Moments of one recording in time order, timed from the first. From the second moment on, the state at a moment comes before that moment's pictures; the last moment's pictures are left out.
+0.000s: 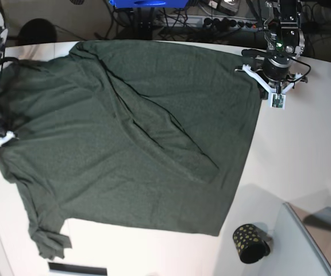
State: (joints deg) left arm 23.0 -10.1 -13.8 86.5 2.8 -10.5 19.5; right arm 19.5 22.6 22.9 28.7 -0.1 23.7 -16.0
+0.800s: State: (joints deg) left arm 23.7 -10.0 -23.3 87.0 2.4 -10.5 19.5; right arm -5.7 9.3 57.0 76.7 16.9 34.8 -43.2
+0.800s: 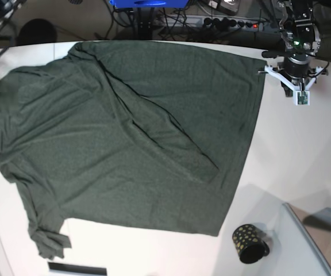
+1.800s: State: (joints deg) left arm 23.5 -9.8 -27.8 86.8 2.4 -16.8 19.5; right arm -15.2 2.7 58.4 72.5 23.7 39.9 -46.2
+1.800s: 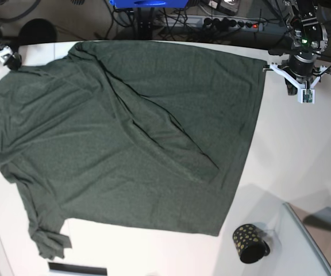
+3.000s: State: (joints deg) left arm 23.9 -9.8 -27.8 86.7 2.4 -16.8 19.5; right arm -12.4 4.0 58.4 65.4 25.3 41.0 -44.8
